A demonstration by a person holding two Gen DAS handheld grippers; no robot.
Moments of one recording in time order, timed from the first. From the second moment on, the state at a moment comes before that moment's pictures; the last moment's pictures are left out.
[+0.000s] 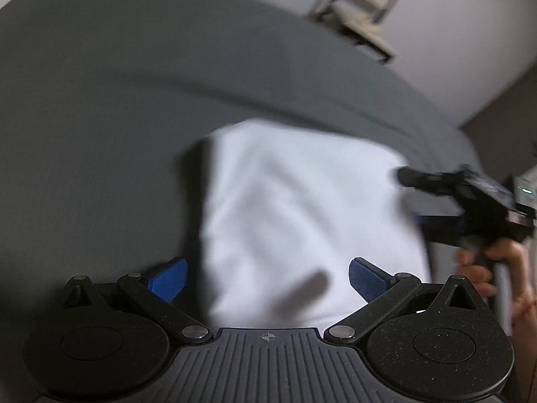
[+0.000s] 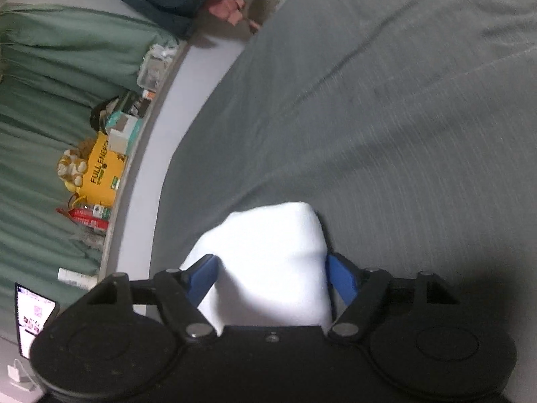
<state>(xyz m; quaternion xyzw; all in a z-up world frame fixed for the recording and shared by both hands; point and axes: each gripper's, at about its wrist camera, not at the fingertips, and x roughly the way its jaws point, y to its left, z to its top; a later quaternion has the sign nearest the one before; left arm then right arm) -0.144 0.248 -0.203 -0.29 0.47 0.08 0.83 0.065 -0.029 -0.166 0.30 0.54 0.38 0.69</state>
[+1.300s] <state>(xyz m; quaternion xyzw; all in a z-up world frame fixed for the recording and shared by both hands) -0.144 0.174 -0.156 -0.26 0.36 0.01 0.89 0.060 -0.060 -0.116 0.28 0.42 0.37 0.78</state>
